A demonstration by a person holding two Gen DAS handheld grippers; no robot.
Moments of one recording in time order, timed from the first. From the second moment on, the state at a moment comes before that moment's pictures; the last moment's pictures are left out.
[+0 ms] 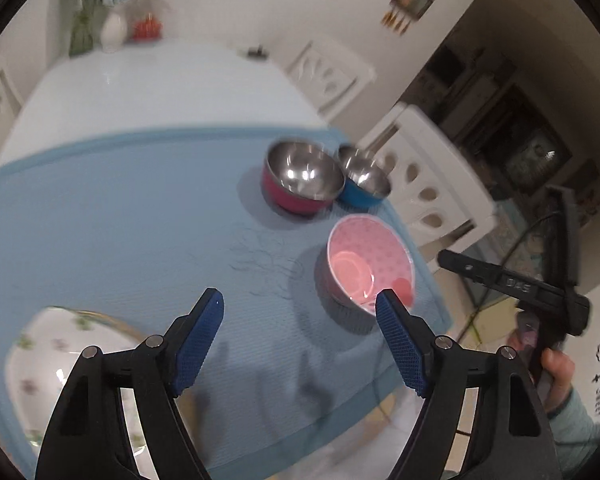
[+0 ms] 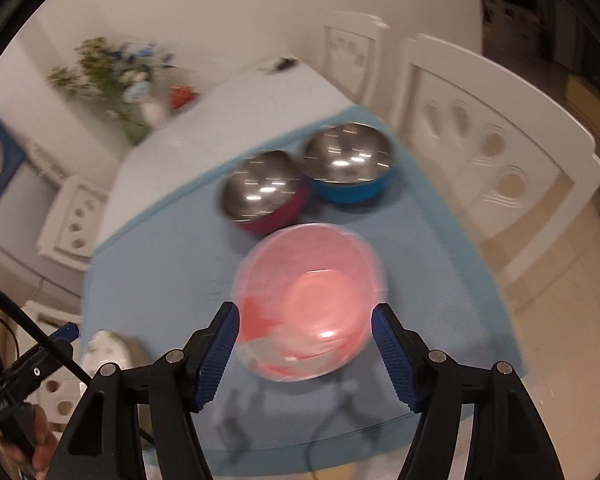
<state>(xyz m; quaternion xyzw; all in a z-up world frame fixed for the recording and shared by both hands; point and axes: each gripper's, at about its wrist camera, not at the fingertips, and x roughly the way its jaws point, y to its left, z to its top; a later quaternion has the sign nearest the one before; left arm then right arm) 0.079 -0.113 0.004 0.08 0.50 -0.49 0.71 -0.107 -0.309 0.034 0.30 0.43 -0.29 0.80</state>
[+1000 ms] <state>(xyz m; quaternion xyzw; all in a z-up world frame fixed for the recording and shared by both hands) 0.024 -0.215 -0.071 0.07 0.56 -0.38 0.73 -0.086 -0.353 -0.055 0.25 0.52 -0.13 0.81</state>
